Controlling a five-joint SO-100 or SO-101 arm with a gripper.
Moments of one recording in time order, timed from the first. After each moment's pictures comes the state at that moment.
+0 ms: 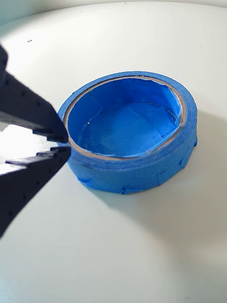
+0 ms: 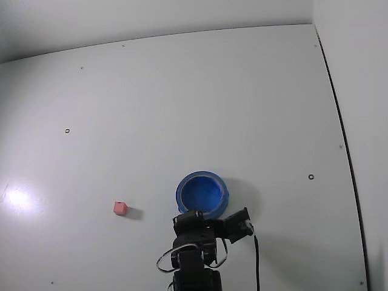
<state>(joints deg) -4.0 190.9 182.1 46.1 7.2</state>
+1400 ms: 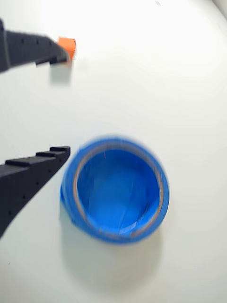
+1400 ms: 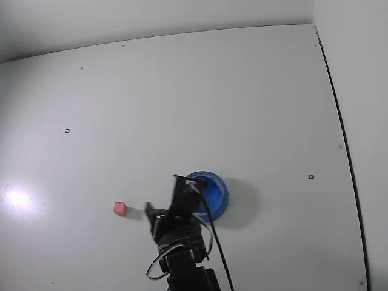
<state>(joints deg) -17.1 190.2 160.4 61.9 -44.0</state>
